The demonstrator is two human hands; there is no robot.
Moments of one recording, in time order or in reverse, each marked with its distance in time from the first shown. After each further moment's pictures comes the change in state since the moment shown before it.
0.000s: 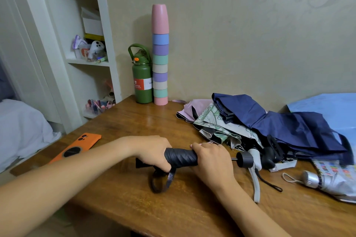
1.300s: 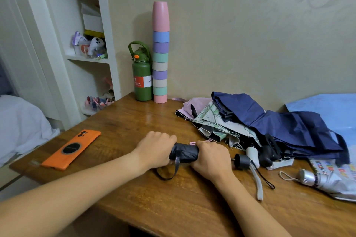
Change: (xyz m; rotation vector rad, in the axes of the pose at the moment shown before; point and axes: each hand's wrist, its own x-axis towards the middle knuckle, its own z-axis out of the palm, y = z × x) left_hand 0.017 0.008 0.039 0.598 0.537 -0.070; right_hand 0.008 0.008 -0.001 0.127 -0.117 0.096
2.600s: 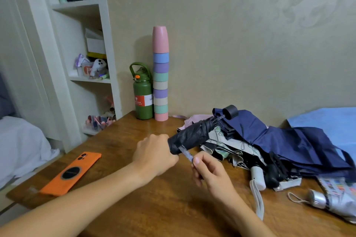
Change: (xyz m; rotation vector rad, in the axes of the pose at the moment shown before) left_hand 0.007 -0.012 -0.043 -0.395 0.130 -0.436; right_hand -0.010 -0.014 -0.017 1.396 -0.062 0.021
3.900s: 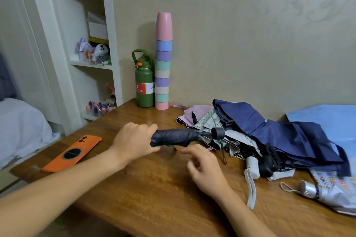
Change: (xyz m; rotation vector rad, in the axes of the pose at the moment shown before) left_hand -0.001 -0.064 0.014 0.352 0.323 0.434; right_hand -0.001 0.017 0.000 -0.748 -0.006 -0.231
